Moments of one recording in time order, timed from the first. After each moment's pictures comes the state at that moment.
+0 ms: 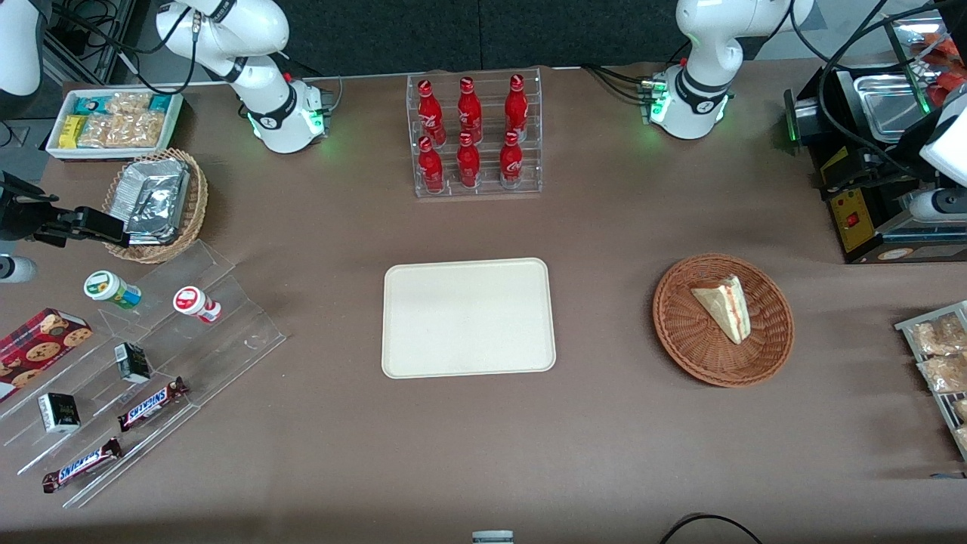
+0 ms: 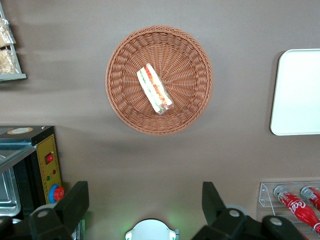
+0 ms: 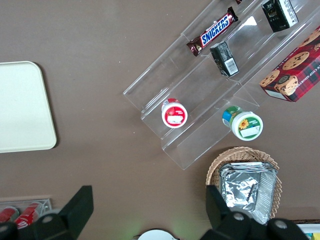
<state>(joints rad) 0.01 -0.04 -0.02 -1.59 -0.03 1.44 -0.01</state>
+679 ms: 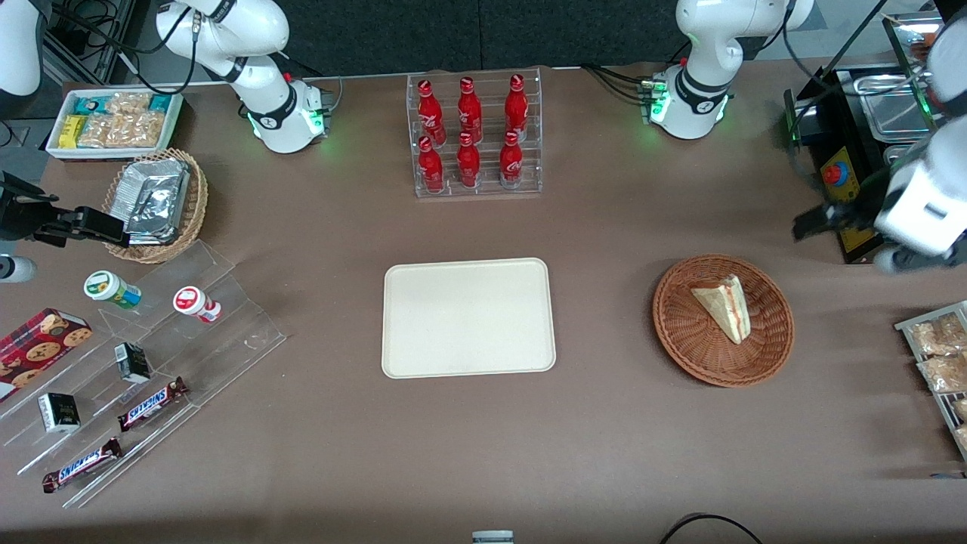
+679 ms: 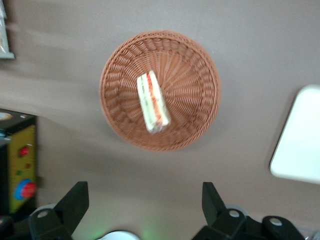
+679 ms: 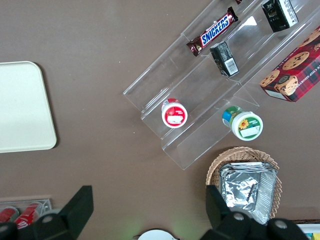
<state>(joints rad) 0.00 0.11 -0.06 -1.61 -0.01 1.57 -0.33</state>
